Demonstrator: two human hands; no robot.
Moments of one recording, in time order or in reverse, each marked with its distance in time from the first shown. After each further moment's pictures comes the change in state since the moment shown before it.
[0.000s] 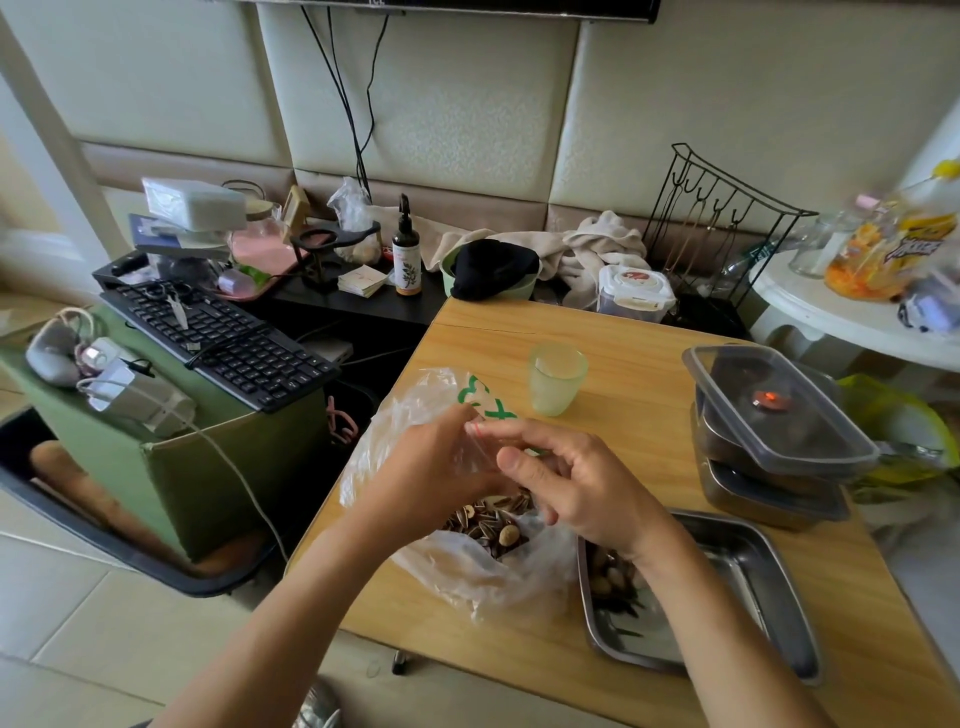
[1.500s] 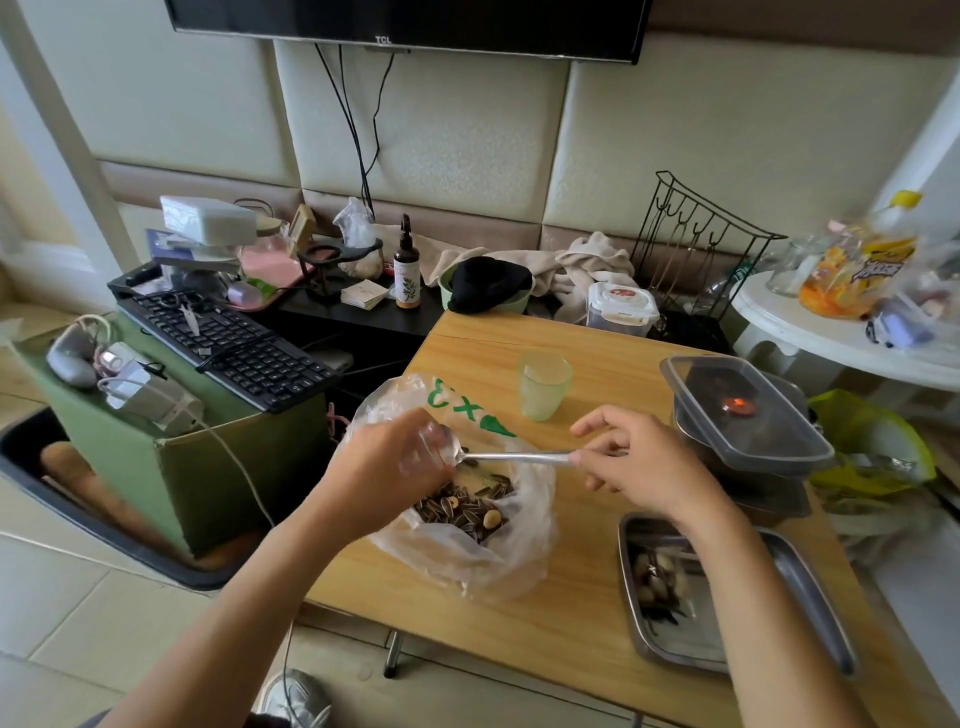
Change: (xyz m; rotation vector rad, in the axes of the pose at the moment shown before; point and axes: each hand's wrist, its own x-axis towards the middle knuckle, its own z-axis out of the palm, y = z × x) left_hand -0.026 0.005 -0.031 0.210 0.068 -0.050; right_hand -0.024 0.001 -0.053 -0.286 0.230 0.422
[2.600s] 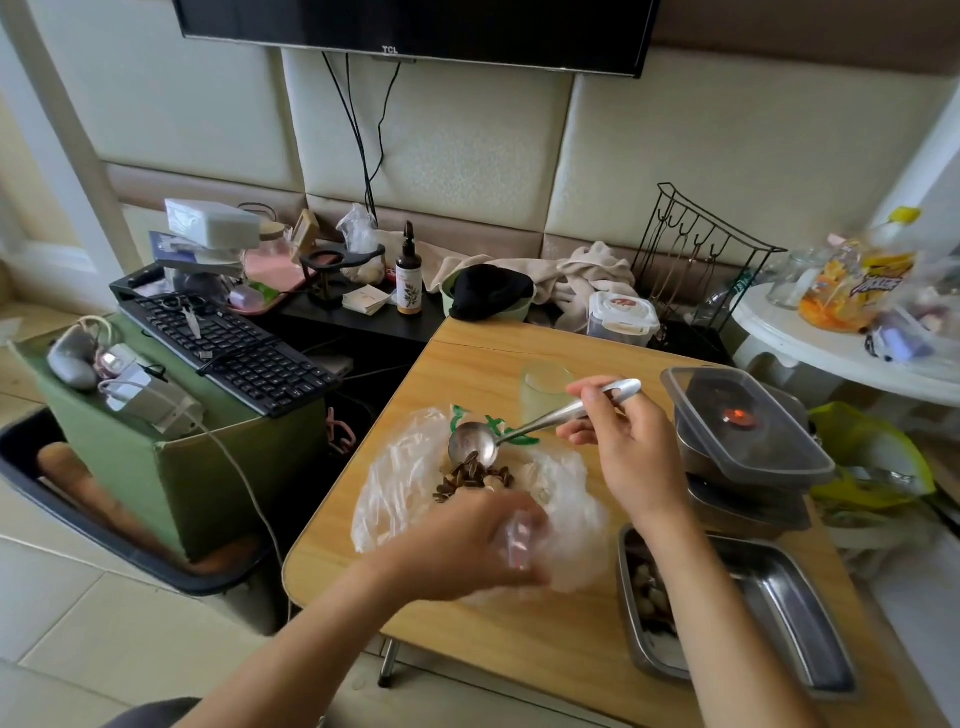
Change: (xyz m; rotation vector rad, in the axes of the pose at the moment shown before) left_hand -0.013 0.036 0.051 -0.030 -0.468 0.238; right_hand 0.013 -0.008 0.027 0.397 0.380 -0.312
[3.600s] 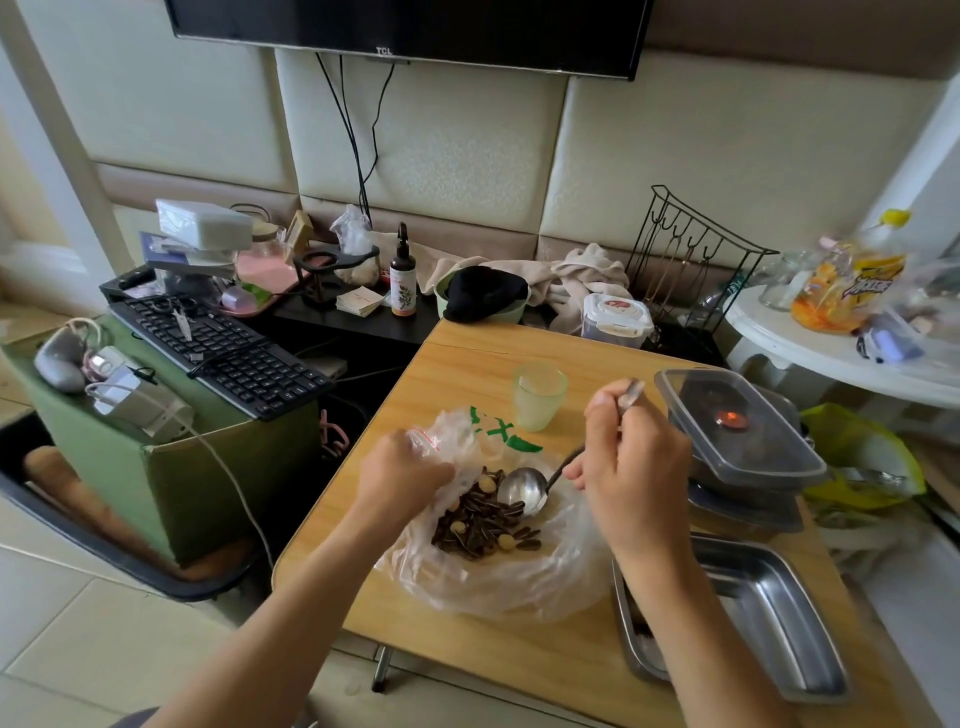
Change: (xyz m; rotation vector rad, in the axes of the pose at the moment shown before) left_hand 0.016 -0.022 -0.029 -0.480 0.583 -0.687; right_hand -0.021 -0.018 0.005 -0.380 0.234 -0.407
